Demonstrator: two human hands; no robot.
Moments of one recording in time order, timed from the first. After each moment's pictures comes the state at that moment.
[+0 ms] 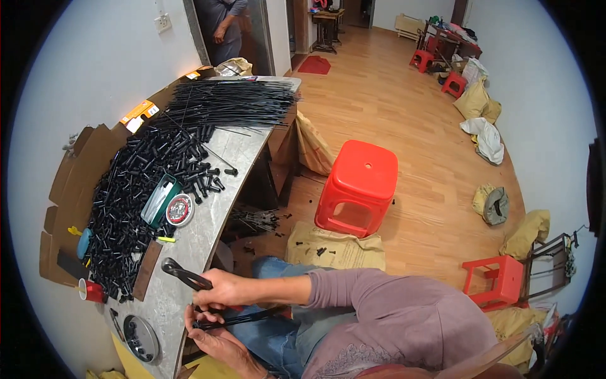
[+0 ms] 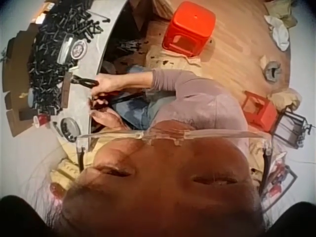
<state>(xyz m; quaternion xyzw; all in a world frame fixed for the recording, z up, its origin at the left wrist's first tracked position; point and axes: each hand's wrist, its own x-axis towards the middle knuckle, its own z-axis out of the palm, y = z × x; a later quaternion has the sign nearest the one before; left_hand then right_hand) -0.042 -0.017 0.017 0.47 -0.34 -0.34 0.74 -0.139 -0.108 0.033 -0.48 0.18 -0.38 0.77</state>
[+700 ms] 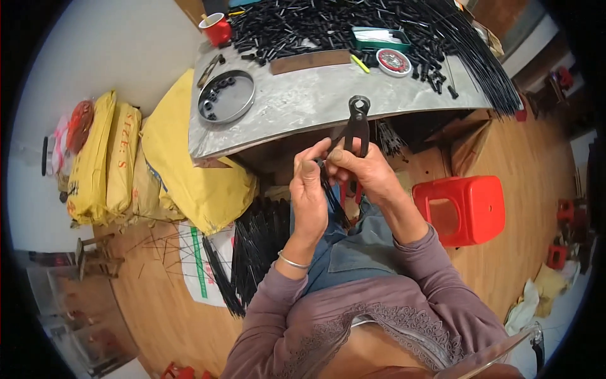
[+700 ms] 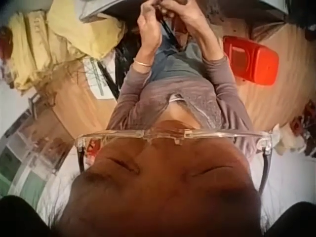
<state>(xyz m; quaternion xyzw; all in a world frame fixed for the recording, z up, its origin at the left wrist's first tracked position) -0.029 0.030 0.000 0.50 -0.30 -0.30 0.76 -0.115 -0.066 0.037 -0.51 0.23 -0.22 0.80</state>
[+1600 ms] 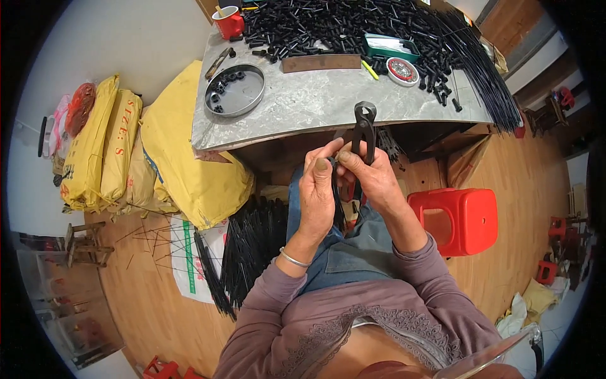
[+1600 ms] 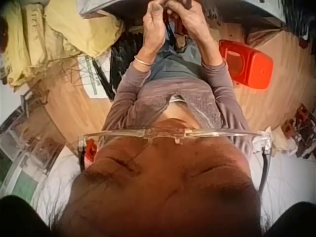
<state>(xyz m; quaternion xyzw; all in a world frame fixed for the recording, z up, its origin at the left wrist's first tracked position) -0.028 0.030 0.006 0.49 -0.29 -0.31 0.76 -0.111 -0.057 0.032 -0.57 0.23 -0.26 0.74</state>
